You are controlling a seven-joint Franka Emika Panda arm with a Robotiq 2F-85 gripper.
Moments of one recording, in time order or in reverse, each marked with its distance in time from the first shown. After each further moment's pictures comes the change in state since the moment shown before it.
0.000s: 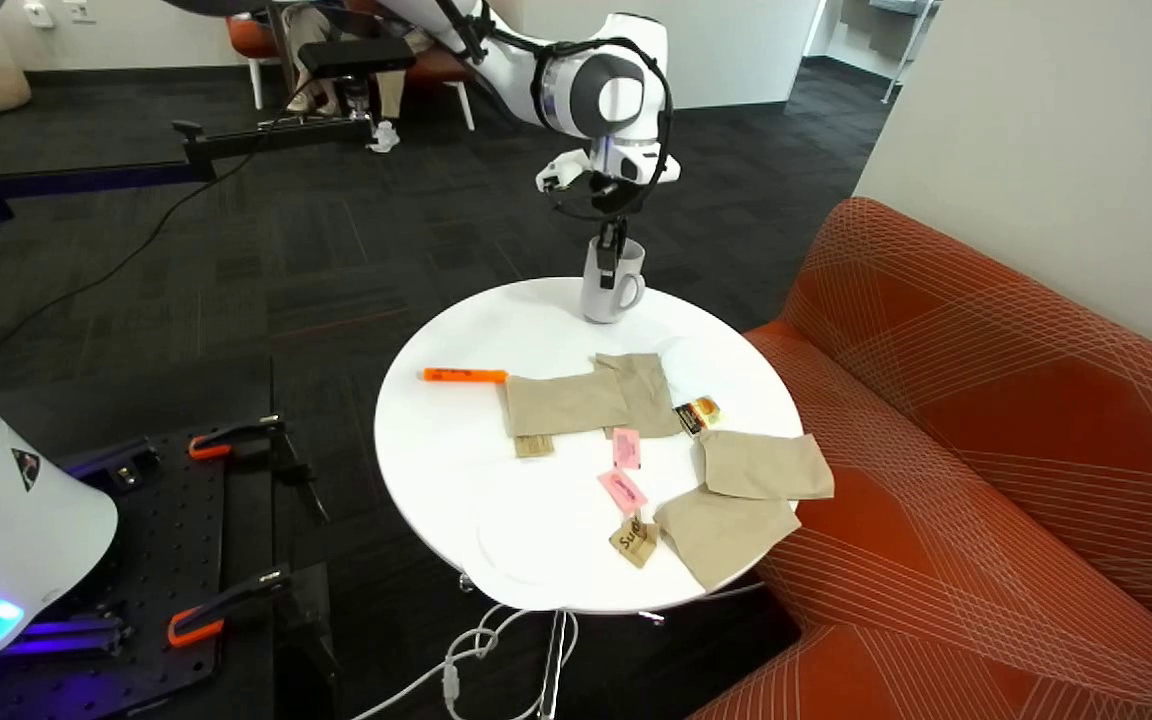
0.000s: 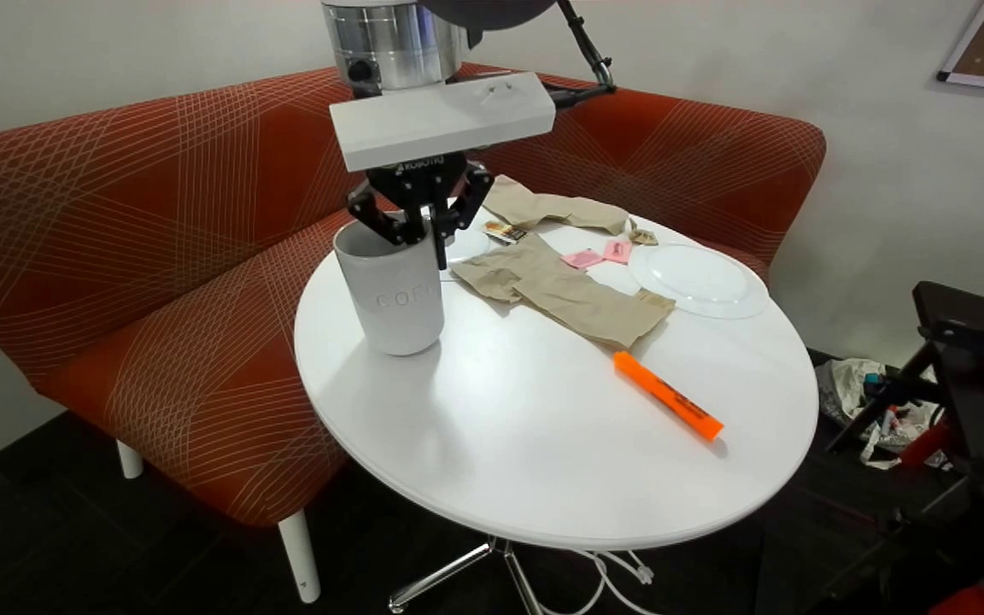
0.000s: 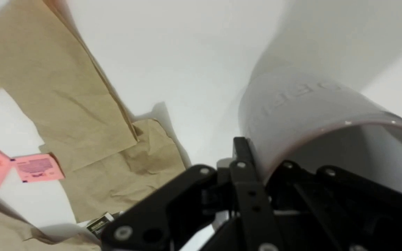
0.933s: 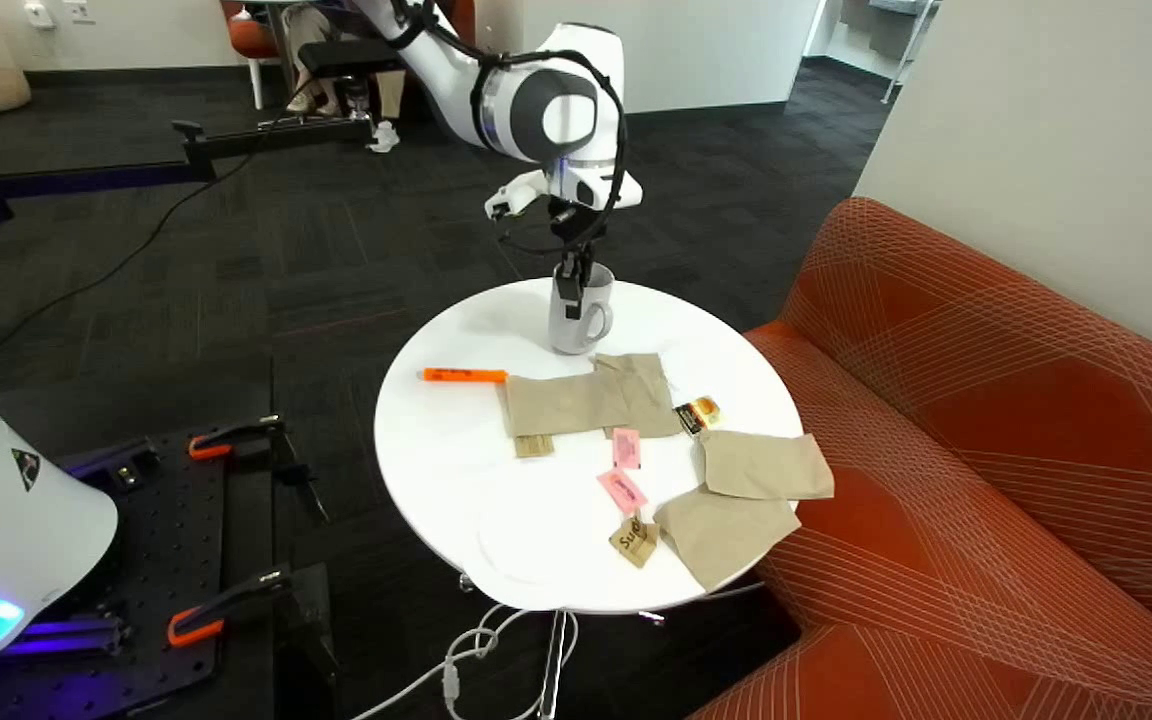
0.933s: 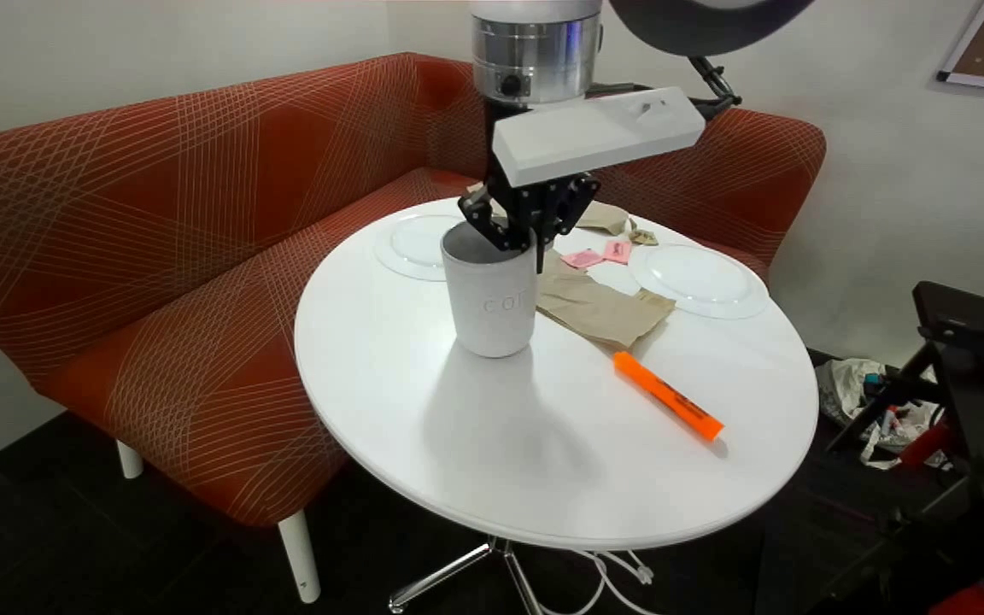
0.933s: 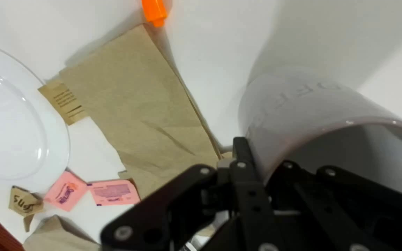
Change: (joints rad) arm -0.005 -0.282 -0.031 -0.514 -0.046 0.249 0.007
